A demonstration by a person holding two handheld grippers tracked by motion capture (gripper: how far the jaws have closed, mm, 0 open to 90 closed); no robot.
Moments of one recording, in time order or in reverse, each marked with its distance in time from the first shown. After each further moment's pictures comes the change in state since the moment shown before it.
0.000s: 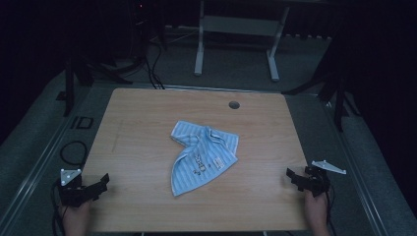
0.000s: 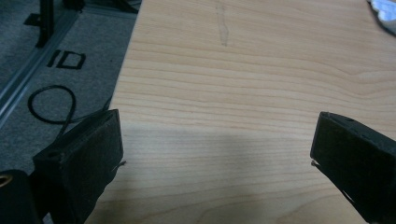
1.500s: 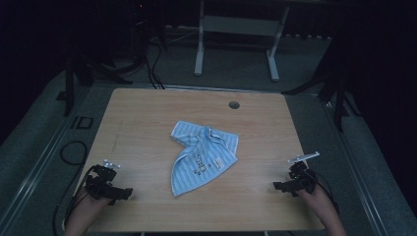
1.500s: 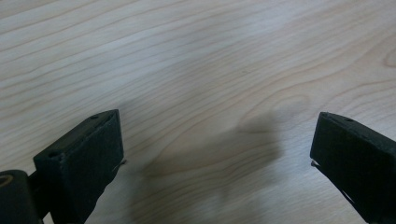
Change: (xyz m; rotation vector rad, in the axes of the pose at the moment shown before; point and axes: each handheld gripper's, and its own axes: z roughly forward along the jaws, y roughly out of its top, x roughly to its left) left arm -0.073 0.035 0.015 0.530 -0.161 0.374; right arm 0.053 0.033 0.005 0.479 0.199 -0.304
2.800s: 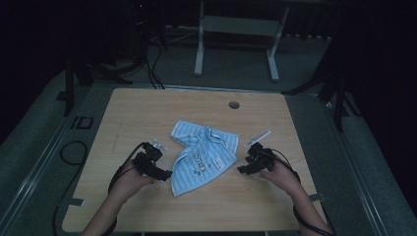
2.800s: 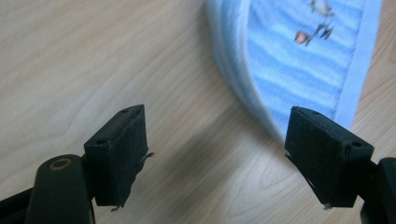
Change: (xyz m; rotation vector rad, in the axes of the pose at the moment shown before) left arm -0.082 0.100 0.009 -0.049 -0.152 0.292; right arm 0.070 0.106 0.041 0.023 0.128 -0.296
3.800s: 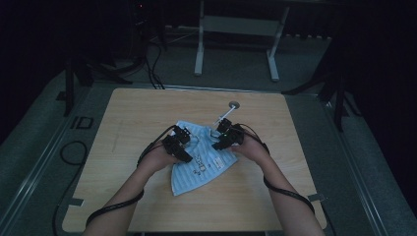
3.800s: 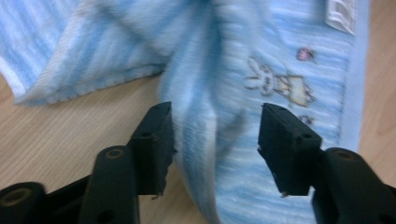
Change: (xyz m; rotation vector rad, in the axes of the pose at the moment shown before) left arm -0.003 0.086 0.046 0.109 -0.057 0.127; right arm 0.005 0.113 0.035 0.021 -0.014 -0.130
